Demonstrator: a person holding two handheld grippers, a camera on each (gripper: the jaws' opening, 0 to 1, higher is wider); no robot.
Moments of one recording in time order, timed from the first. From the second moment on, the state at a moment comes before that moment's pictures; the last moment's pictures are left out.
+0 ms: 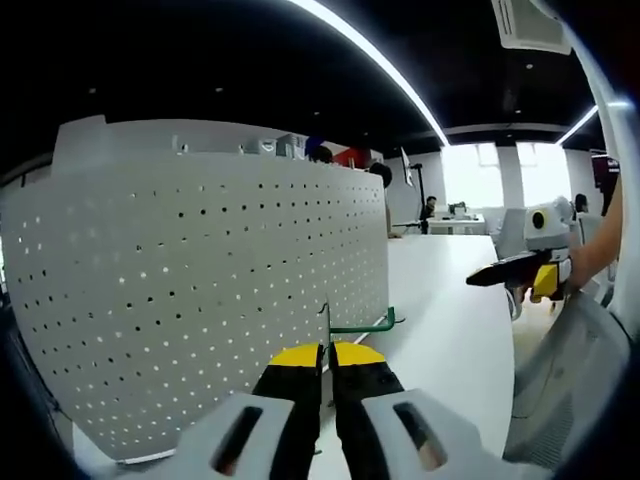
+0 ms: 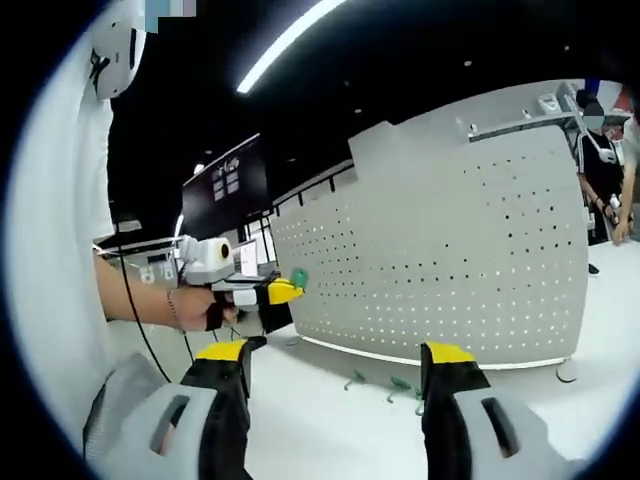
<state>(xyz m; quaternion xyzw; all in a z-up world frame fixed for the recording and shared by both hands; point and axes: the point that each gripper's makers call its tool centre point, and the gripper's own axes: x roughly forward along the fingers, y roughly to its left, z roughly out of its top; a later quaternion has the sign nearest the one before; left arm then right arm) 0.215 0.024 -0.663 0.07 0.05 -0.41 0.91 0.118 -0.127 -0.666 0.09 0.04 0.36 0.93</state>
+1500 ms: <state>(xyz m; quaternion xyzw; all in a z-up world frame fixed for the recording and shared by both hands) 0.206 -0.007 -0.653 0.04 0.04 -0.42 0.90 0.171 -0.050 -0.634 0.16 0.00 0.42 0.90</state>
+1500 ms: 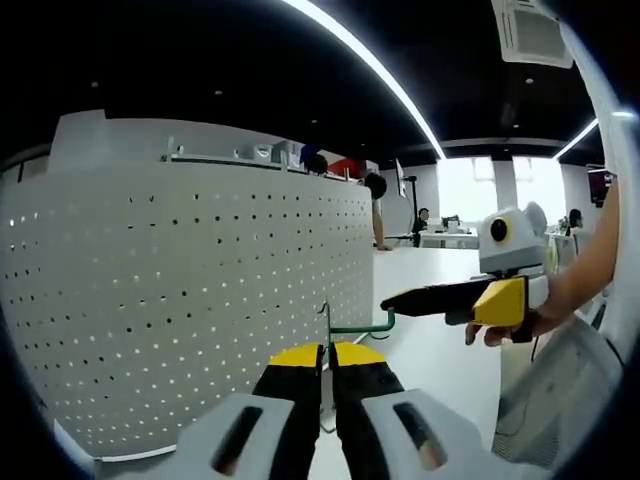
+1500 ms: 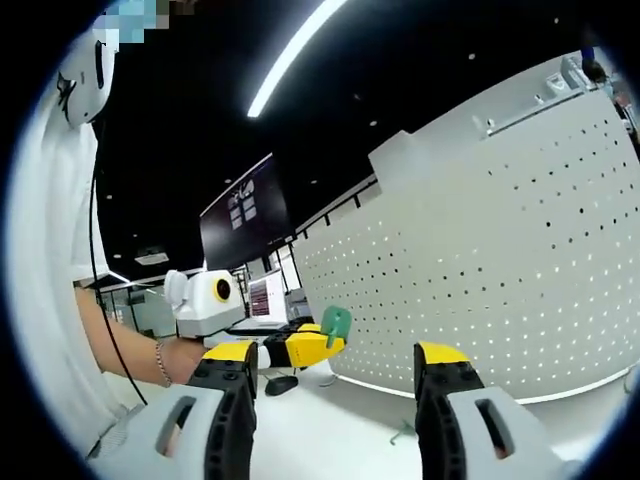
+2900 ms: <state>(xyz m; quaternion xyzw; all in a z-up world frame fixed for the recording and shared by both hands) 0.204 -0.007 -0.653 0.04 0.04 -0.42 0.91 0.191 -0.011 -0.632 0.16 0.01 0.43 0.89</state>
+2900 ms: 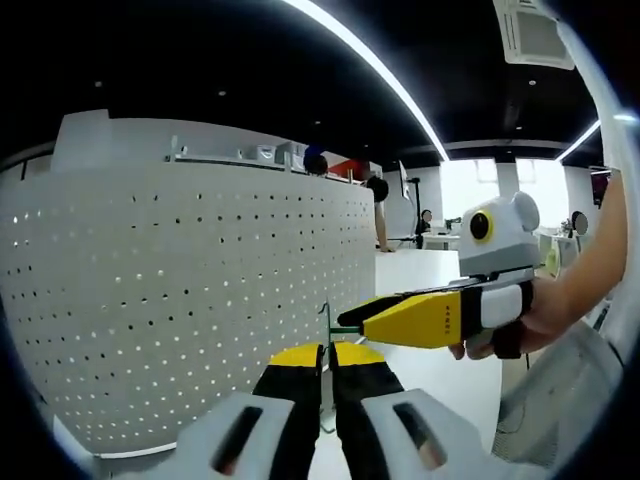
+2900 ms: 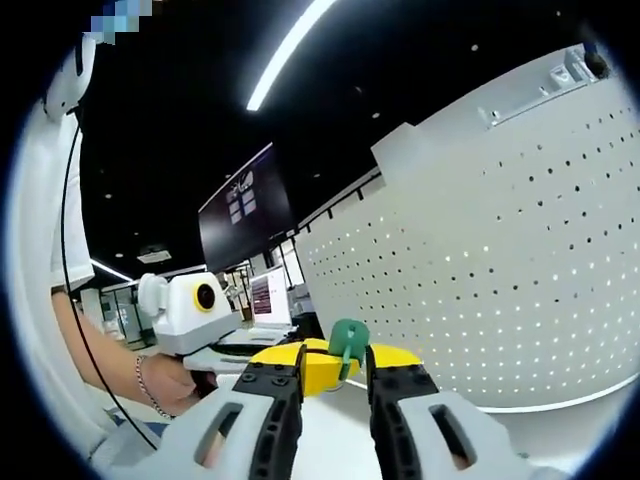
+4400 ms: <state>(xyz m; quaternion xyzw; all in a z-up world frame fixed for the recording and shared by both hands) 0.206 -0.008 -0.651 0.05 0.04 -0.40 0.91 0.203 -0.008 -0.636 0.14 0.03 0.39 0.91</state>
